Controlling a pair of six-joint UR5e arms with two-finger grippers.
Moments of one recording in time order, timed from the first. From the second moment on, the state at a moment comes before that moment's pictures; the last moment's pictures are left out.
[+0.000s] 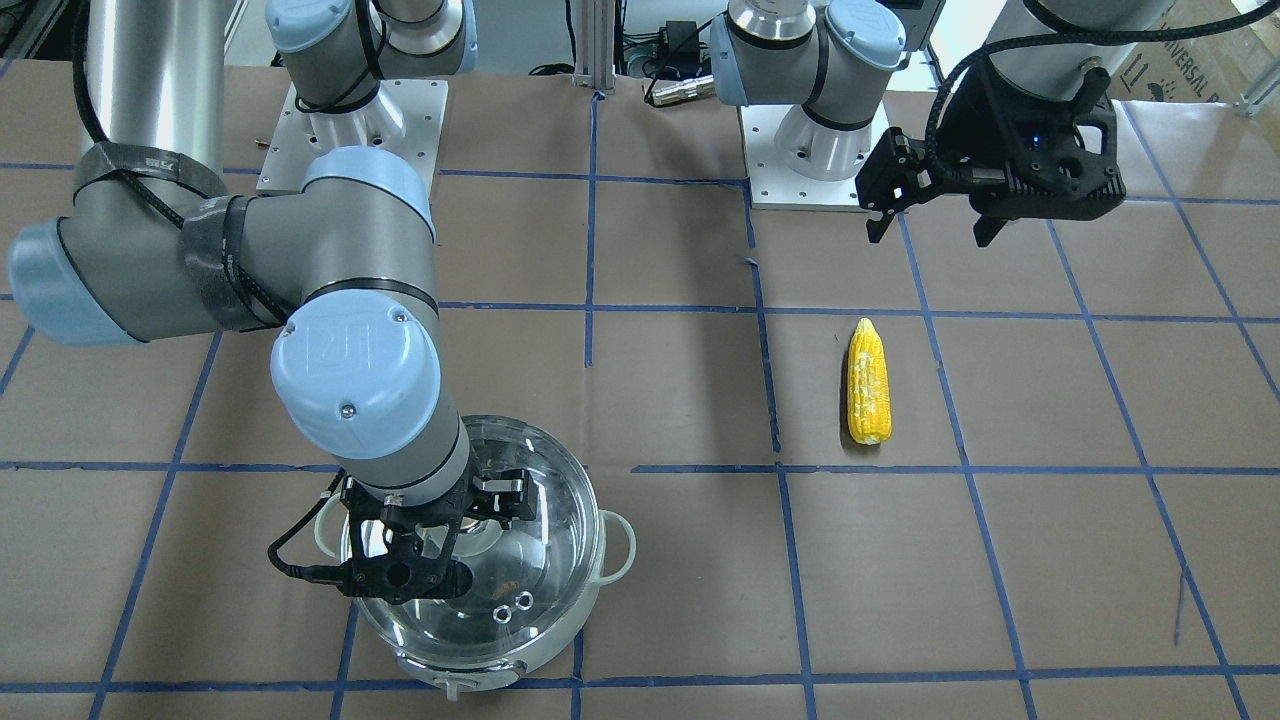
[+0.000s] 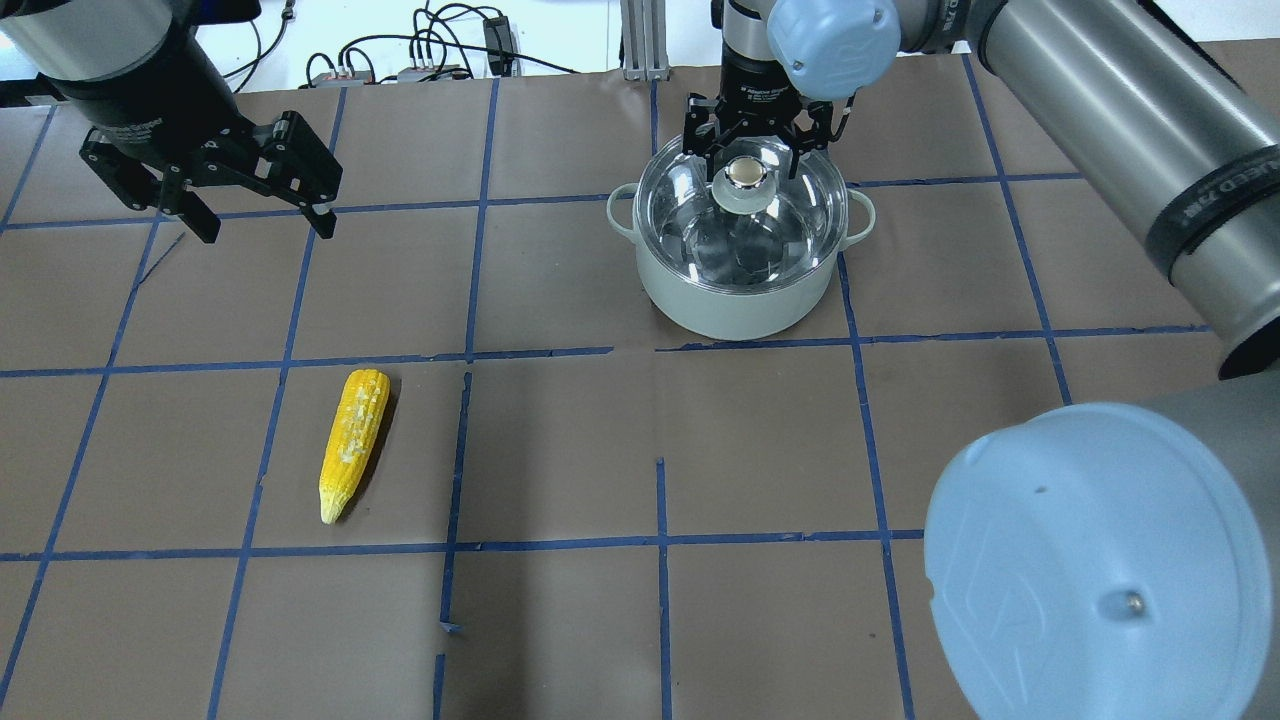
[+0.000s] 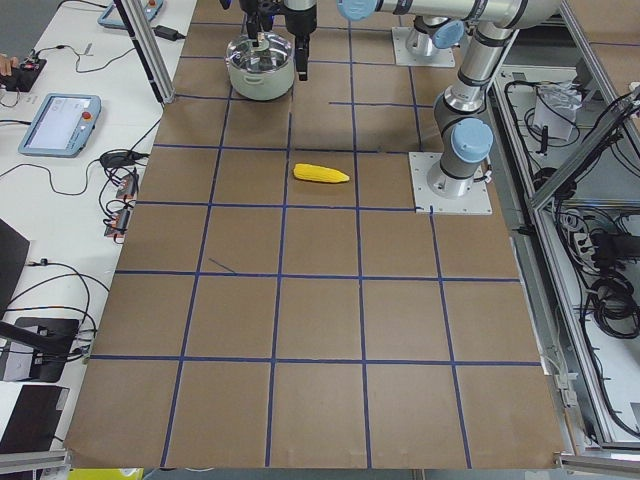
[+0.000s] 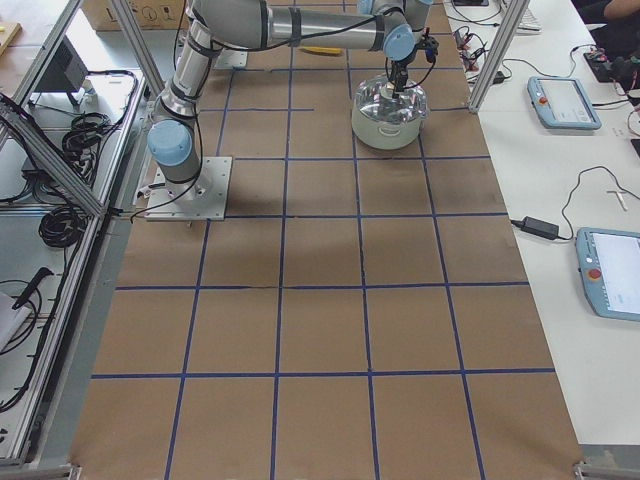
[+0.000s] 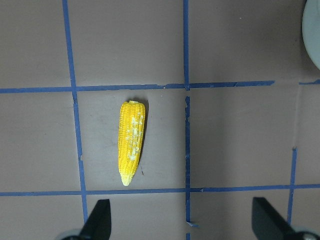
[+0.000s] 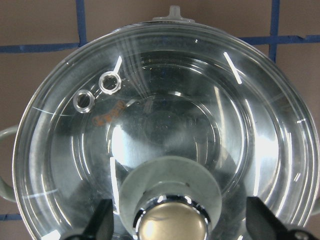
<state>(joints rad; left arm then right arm) -1.49 -1.57 -1.47 -1.71 1.57 0.10 1.76 -0.99 1.16 -1.70 -1.56 0.21</state>
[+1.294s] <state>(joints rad) -1.49 -1.57 -1.47 -1.71 1.57 0.10 1.76 -1.00 1.12 -1.66 -1.54 0.20</state>
